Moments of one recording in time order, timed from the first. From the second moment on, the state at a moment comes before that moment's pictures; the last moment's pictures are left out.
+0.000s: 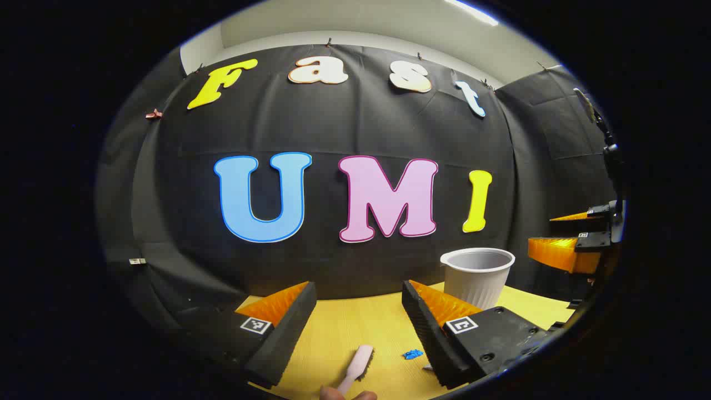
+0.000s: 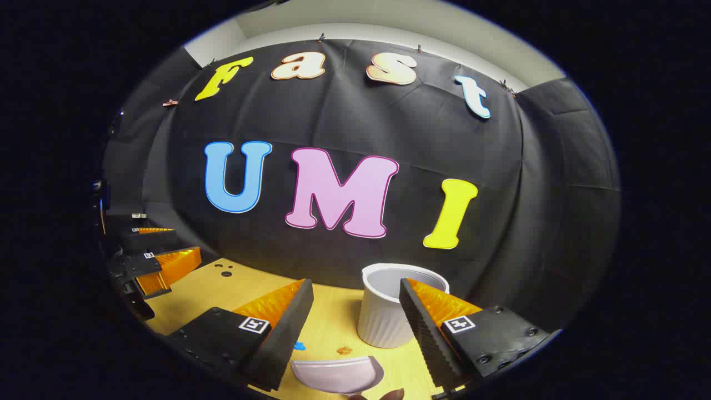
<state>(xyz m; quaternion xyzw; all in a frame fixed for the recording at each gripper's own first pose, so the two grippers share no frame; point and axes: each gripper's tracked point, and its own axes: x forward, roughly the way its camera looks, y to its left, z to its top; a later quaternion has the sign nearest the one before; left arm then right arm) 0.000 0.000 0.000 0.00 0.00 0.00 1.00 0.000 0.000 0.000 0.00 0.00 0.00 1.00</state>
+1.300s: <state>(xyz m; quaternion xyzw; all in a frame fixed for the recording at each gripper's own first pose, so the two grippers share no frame) 0.030 -0.003 -0.054 0.04 0.06 0.04 1.00 -0.066 -0.021 -0.273 -0.03 0.44 0.14 0.88</state>
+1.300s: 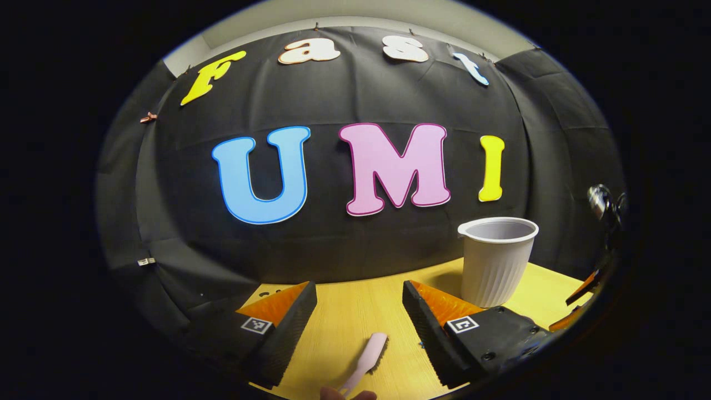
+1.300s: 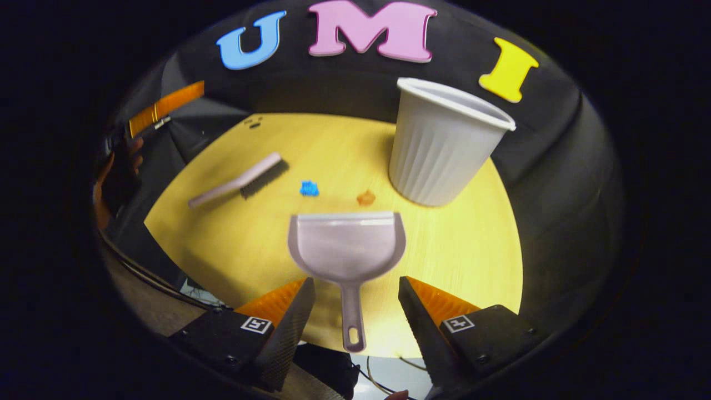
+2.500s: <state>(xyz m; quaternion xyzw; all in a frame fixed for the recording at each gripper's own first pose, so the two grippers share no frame) 0.010 -0.008 -0.118 0.04 0.15 0.04 0.99 -0.048 0.002 -0.406 -0.04 0.60 0.15 0.78</state>
